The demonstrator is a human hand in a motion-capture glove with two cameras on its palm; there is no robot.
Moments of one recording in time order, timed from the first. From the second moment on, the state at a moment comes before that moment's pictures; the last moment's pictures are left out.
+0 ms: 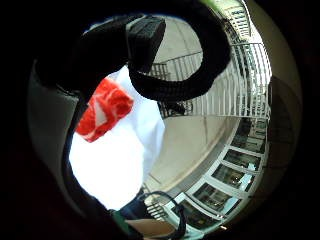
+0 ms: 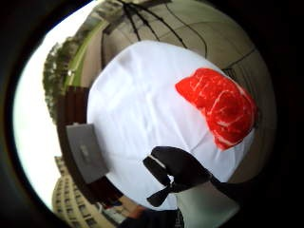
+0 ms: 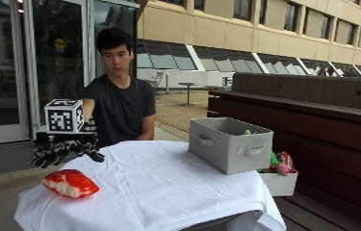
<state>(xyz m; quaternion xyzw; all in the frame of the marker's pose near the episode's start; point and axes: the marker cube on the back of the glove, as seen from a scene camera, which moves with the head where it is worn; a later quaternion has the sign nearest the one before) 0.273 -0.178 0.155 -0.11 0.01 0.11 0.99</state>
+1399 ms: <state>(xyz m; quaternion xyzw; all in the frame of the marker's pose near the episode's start) 0.294 -0.179 0.209 -0.08 0.02 0.18 0.98</state>
